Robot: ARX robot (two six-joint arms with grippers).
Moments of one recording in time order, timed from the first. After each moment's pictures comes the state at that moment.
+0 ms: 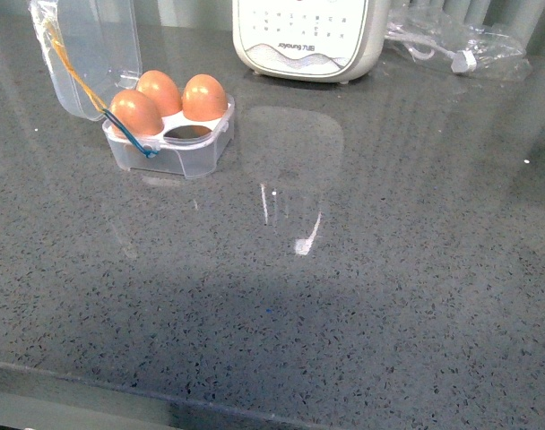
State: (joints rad) left arm 0.00 0.00 0.03 0.00 0.00 0.00; right arm -0.10 1.43 0.64 0.35 -0.05 0.08
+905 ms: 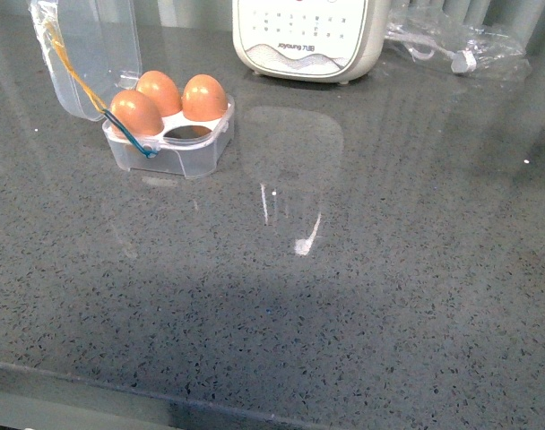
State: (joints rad) left arm 0.00 0.00 0.03 0.00 0.00 0.00; right arm -0.02 1.35 0.66 0.42 -0.02 0.04
